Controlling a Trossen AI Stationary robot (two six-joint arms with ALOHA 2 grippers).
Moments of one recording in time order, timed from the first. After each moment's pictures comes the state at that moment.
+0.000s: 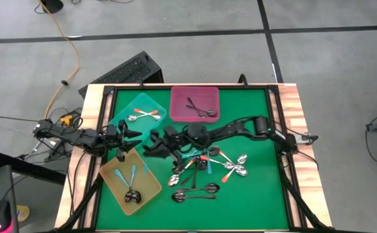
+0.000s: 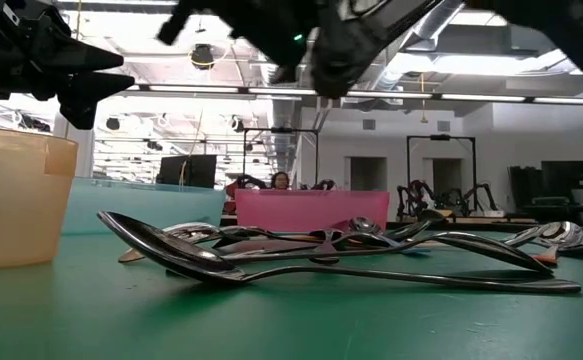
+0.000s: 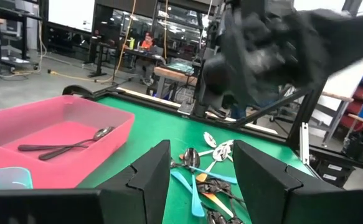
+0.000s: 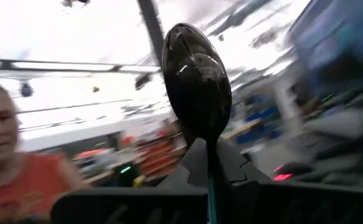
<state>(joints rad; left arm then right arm) -0.28 0.04 0.01 0.08 -0.44 -0.24 0.04 2.33 1.66 1.26 -0.55 0.68</state>
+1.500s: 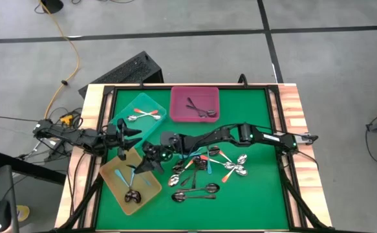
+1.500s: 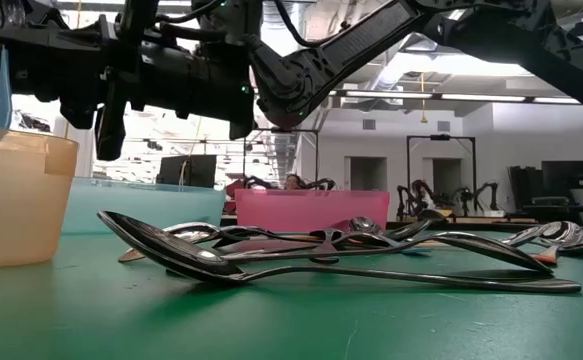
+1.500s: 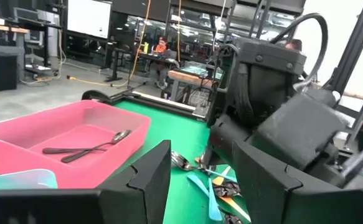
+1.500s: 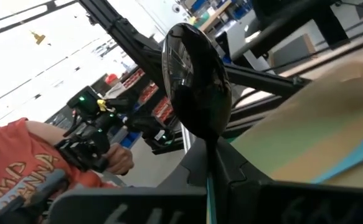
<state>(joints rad) -0.28 0.04 0.01 0.08 -0.50 -0.21 0.05 2.58 1.97 0.68 -0.64 0.76</state>
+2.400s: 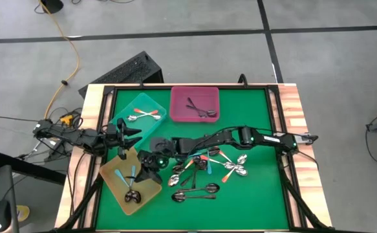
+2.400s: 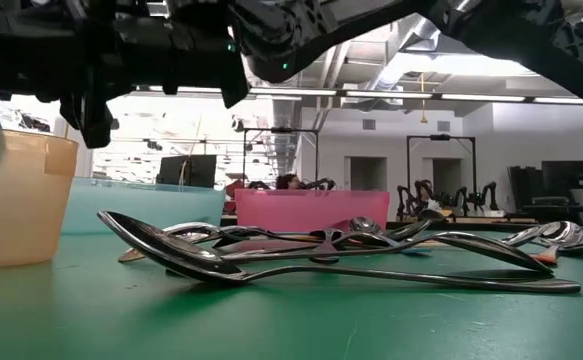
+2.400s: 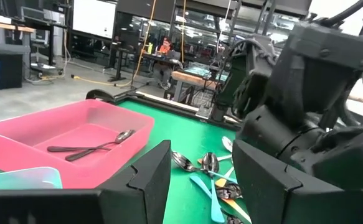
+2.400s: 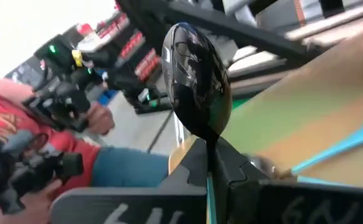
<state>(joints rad) -0.28 0.04 0.01 0.08 -0.52 -0.22 0.09 2.59 2.17 0.27 -0.65 0.53</state>
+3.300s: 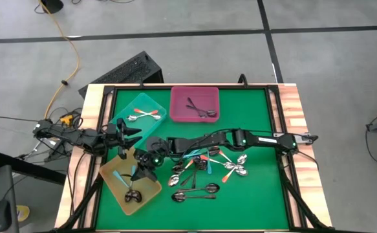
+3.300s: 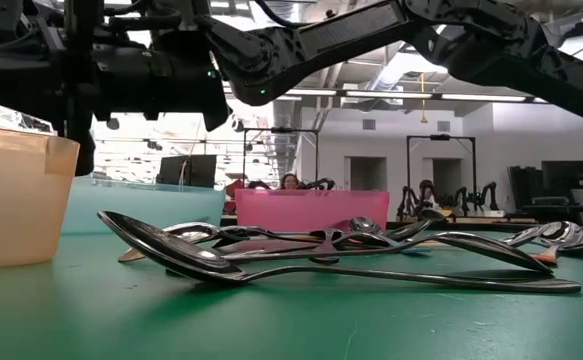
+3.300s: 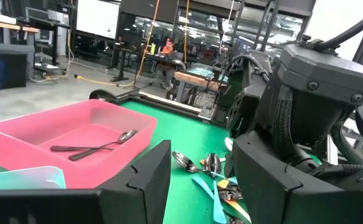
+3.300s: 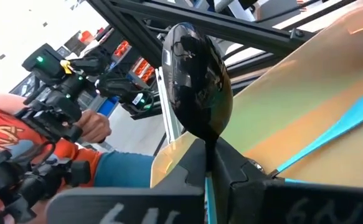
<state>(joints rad) -0.28 0.04 0.01 0.08 -0.53 -0.22 0.07 2.73 2.36 0.19 -0.68 0.60</state>
